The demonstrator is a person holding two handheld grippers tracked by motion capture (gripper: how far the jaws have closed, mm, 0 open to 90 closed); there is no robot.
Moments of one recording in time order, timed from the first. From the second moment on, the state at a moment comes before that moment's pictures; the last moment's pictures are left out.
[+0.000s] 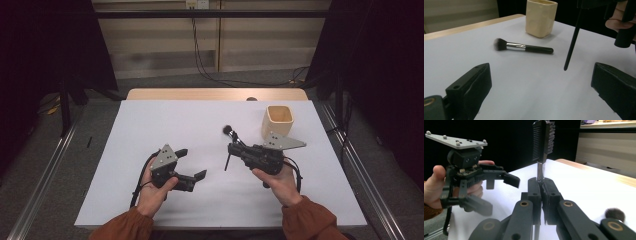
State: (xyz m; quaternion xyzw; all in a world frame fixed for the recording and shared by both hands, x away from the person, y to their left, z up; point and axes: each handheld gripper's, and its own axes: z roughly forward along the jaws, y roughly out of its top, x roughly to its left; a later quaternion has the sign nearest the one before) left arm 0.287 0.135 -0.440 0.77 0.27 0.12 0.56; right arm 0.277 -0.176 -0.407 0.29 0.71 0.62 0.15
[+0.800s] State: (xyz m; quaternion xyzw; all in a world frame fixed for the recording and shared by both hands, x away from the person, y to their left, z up) left arm 0.270 0.193 -0.439 0.74 0.31 0.18 0.57; right arm 0.275 -0.229 -0.400 0.33 0.69 0.61 0.19
